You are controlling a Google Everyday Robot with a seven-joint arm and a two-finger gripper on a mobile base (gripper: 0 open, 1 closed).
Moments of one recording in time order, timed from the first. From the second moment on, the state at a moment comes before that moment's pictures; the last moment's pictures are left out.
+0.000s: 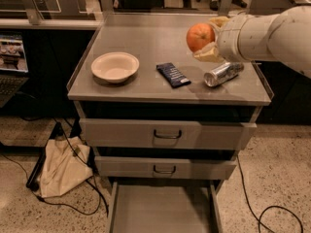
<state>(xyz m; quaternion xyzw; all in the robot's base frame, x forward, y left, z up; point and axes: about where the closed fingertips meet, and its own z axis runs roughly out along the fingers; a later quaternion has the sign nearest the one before) 0.650 -0.147 0.962 -0.54 0.64 -0.13 0.53</state>
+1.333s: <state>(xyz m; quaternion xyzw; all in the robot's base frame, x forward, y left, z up) 0.705 -0.152 0.933 -0.53 0.68 -0.13 0.49</state>
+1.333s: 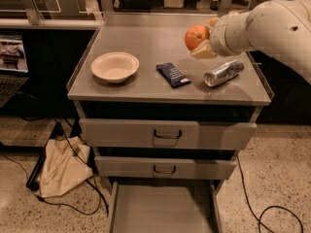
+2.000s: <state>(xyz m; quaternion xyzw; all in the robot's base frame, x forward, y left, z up) 0.702 -0.166 0.901 -0.52 0.71 -0.12 0.45</state>
